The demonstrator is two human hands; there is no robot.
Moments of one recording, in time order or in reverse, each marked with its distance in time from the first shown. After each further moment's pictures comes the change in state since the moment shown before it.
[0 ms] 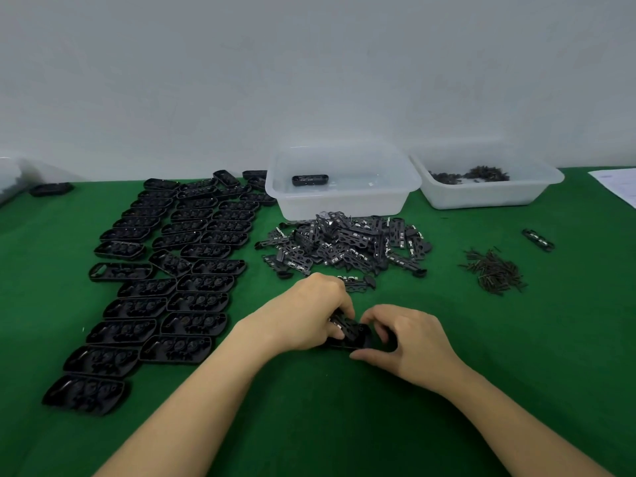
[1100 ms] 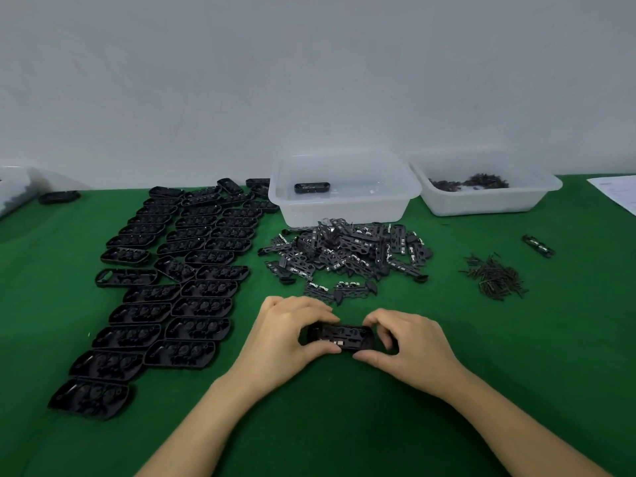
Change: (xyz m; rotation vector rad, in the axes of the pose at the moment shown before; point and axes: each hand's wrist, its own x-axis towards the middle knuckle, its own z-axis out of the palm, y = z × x) left_hand -0.038 -0.022 0.043 -0.164 0.466 -0.058; right_hand 0.000 0.001 0.003 0.010 0.004 0.018
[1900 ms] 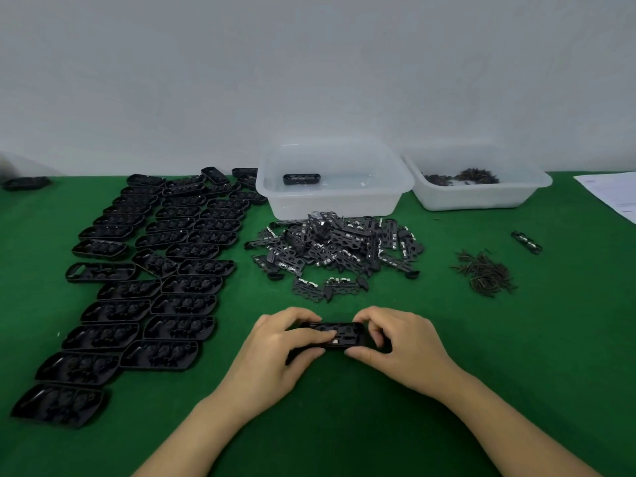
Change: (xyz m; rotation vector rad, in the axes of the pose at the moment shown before) left_hand -0.021 -0.004 0.016 -0.077 -0.007 0.020; right_hand 0.000 0.002 -0.001 0.043 0.003 -0.031
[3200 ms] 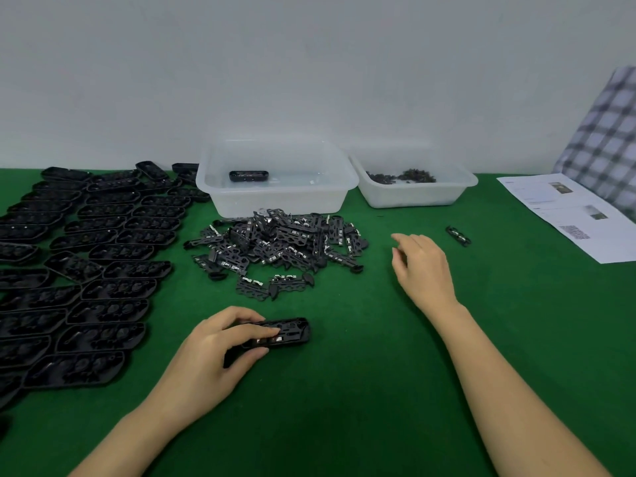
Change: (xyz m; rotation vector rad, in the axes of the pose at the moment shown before) left_hand 0.002 -0.002 0.003 -0.089 0.019 -0.033; right_hand 0.020 0.091 -0.060 -0.347 0.549 0.208
